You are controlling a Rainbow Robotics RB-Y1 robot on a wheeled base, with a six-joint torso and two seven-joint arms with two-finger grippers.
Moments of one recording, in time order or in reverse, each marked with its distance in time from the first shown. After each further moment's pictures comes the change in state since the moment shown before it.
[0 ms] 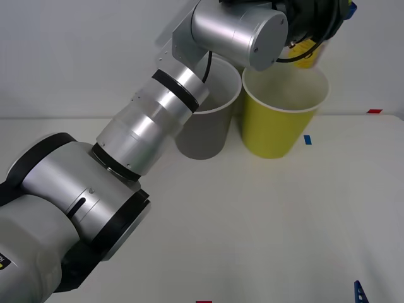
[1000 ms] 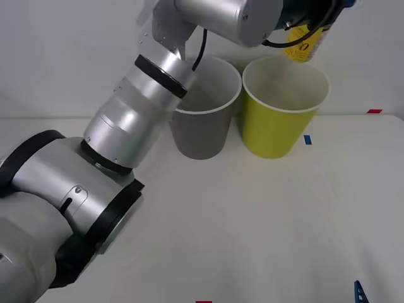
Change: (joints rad) right arm 0.000 0.000 0.000 0.000 0.000 0.000 0.000; left arm 0.001 0.028 0.041 -0.156 -0.007 0.197 -0.002
